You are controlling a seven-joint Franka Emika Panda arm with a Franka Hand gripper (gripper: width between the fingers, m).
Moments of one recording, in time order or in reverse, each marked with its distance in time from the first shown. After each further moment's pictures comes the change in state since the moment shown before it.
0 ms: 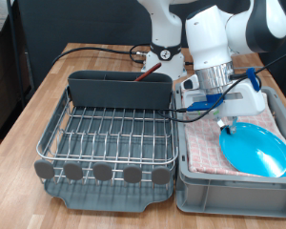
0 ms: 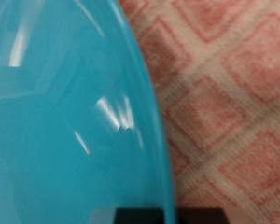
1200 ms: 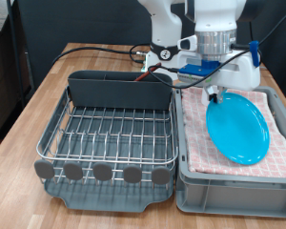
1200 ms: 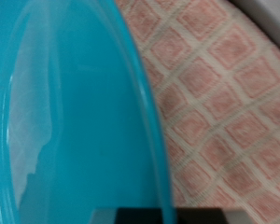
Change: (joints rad) arm 0.133 -0.297 -0.305 -0.126 -1.263 -0.346 1.105
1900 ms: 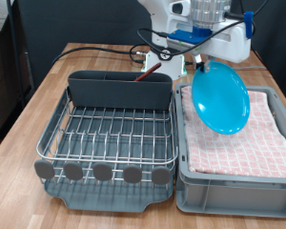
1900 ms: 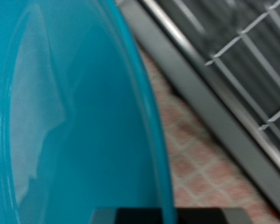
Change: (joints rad) arm -0.053 -0.175 -0.007 0.063 -0.229 -0.403 0.066
